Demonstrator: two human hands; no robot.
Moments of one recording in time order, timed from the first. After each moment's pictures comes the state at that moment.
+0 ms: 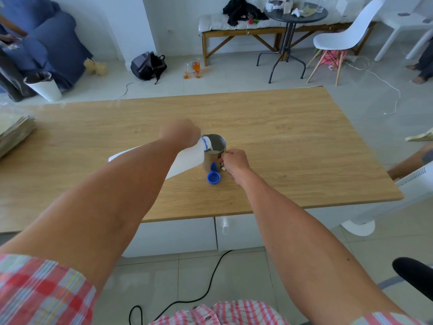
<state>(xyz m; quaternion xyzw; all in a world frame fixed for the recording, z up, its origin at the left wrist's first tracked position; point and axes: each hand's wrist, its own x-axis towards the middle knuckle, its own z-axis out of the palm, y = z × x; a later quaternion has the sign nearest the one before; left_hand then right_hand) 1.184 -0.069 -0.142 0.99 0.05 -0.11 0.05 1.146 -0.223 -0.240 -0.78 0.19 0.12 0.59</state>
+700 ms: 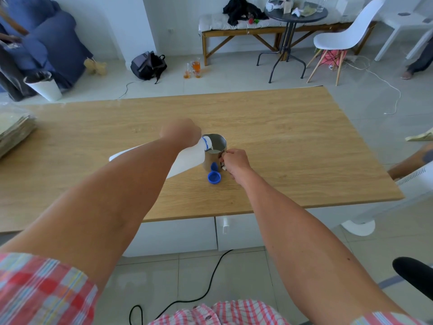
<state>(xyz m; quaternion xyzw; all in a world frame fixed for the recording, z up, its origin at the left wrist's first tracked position) 1.184 -0.070 -0.141 0.99 0.05 -0.11 0.05 1.146 -0.224 -0.239 -0.77 0.20 0.13 0.59</state>
